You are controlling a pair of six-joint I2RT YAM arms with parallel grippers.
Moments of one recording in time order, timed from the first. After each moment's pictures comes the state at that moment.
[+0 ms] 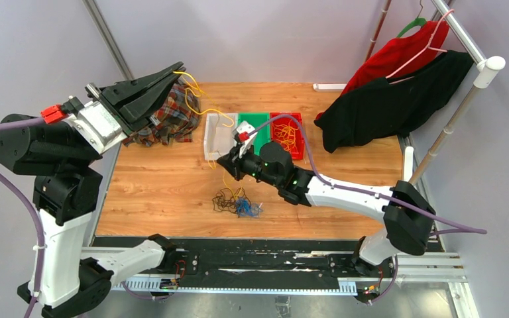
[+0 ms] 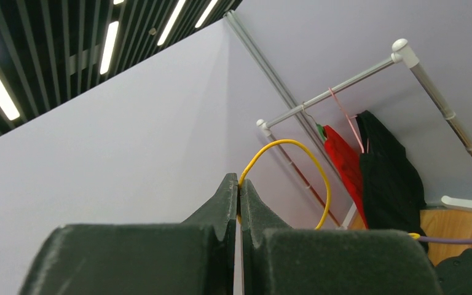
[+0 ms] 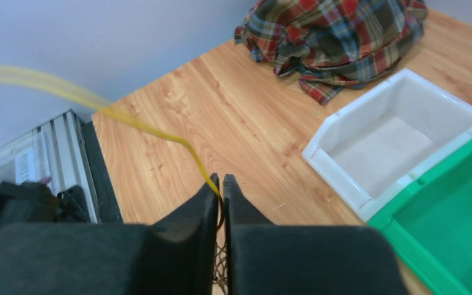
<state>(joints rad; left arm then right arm) -0.51 1.02 1.83 -0.22 0.54 0.43 1.06 1.52 1.02 0.42 -0.03 0.17</state>
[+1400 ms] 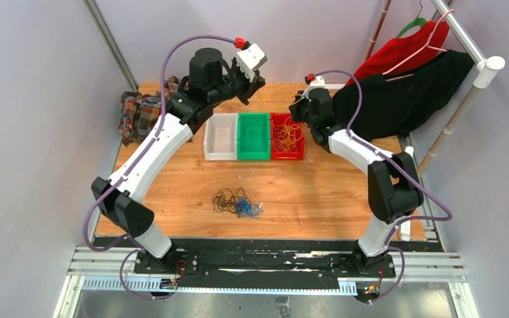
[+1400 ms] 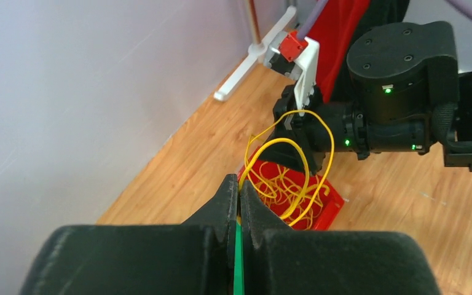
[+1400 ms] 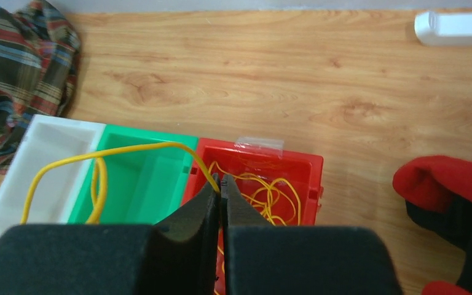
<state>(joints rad) -0.55 1.58 1.76 -0.32 0.34 0.27 0.40 1.73 1.21 0.24 0.03 0.28</state>
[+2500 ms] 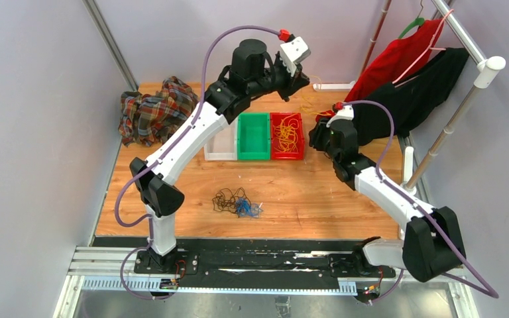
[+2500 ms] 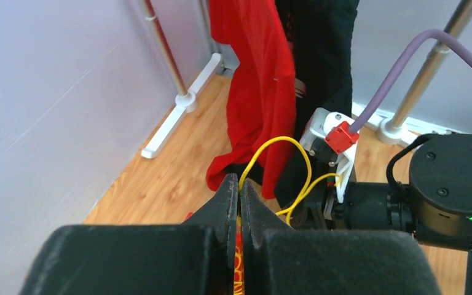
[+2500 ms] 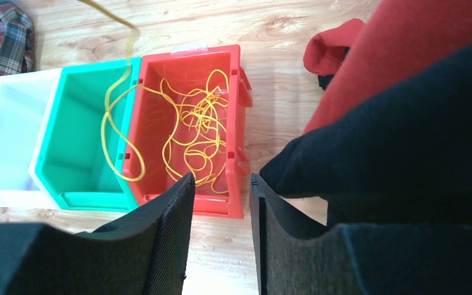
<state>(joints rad) -0.71 1.90 2.17 -0.40 0.37 0.18 0.40 1.29 0.81 0.11 0.20 0.35</state>
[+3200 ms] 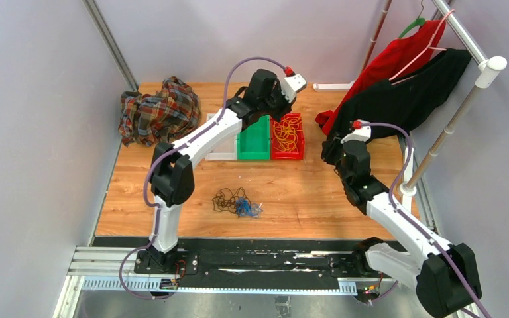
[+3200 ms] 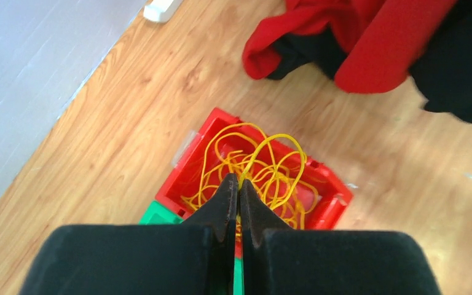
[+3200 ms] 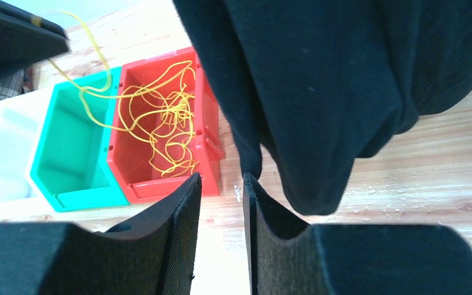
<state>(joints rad) -0.66 2.02 1.88 -0.29 0.26 0.26 0.40 1.01 0.58 0.15 0.31 0.40</state>
